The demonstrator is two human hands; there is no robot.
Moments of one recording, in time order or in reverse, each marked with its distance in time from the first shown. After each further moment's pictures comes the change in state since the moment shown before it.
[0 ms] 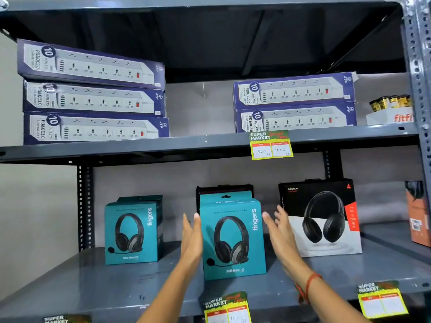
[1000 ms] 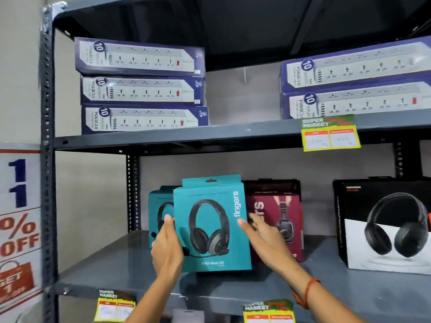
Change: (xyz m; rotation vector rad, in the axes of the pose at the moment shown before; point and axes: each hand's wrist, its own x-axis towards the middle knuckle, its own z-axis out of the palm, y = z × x) left_hand -0.004 -0.020 -0.103 0.141 0.598 0.029; right_hand -0.011 -0.019 0.100 -0.230 -0.502 -0.133
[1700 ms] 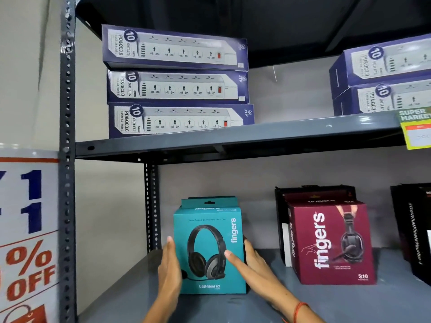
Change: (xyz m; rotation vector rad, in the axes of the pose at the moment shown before) left_hand 0.143 -0.074 -0.053 -0.185 -0.214 -0.199; right_hand 0.071 -0.014 0.176 0.129 -0.140 0.141
